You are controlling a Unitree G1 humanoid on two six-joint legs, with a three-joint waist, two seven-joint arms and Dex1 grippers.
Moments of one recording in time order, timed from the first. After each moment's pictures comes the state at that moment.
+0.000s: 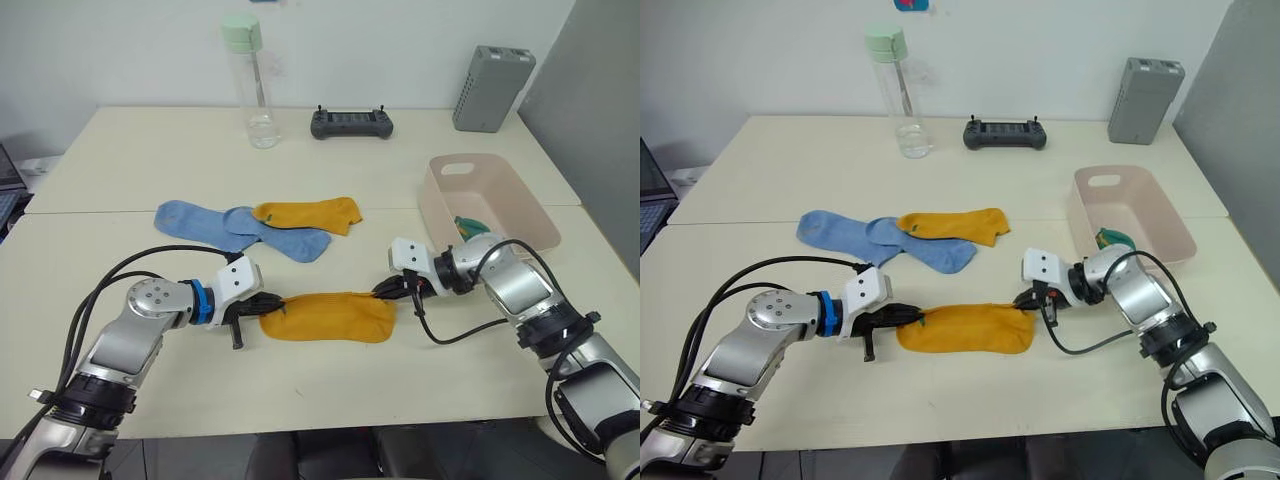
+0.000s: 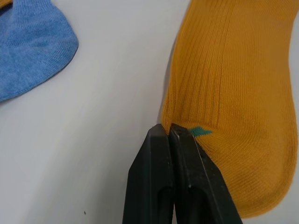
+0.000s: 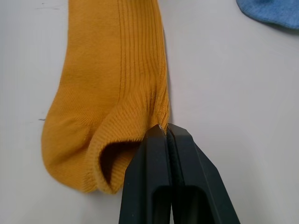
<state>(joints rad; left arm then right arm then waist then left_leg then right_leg) -0.30 0.79 -0.14 0.00 -0.21 0.26 -1.09 -0.70 -0.61 0.45 0.17 0.11 0.34 1.24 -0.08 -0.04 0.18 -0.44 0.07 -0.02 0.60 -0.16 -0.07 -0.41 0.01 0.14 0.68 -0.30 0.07</state>
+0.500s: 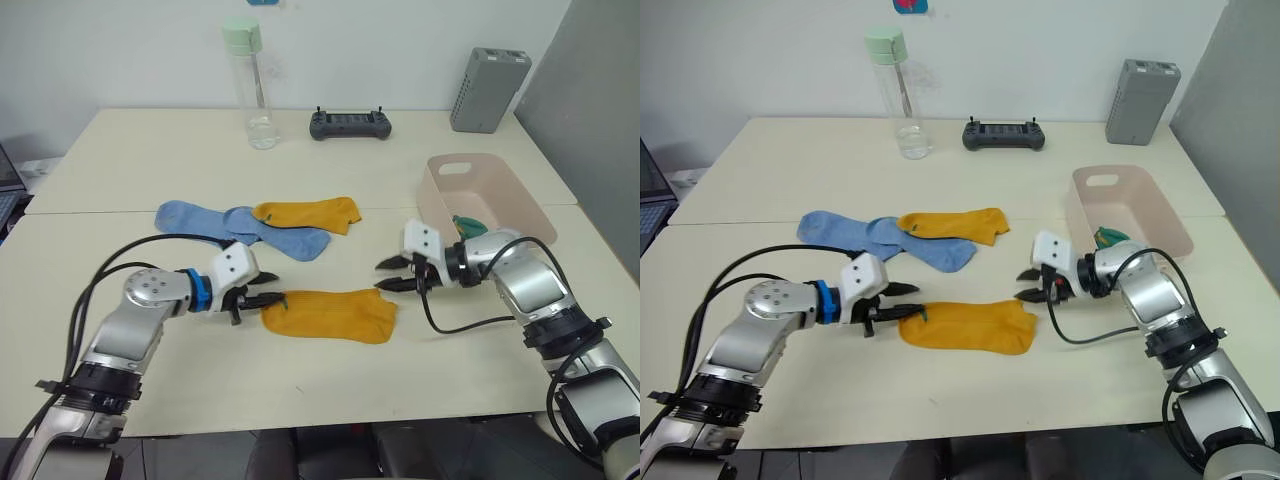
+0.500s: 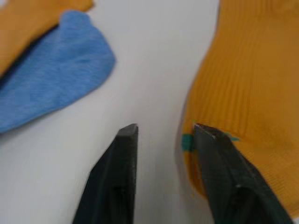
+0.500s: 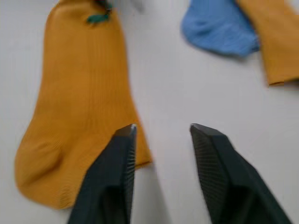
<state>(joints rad) -0.33 0.77 -0.05 0.05 -0.24 0.25 -1.07 -0.68 -0.59 0.28 0.12 0.14 0.38 1.14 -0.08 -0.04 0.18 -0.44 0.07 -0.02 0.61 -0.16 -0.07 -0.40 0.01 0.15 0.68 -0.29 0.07</state>
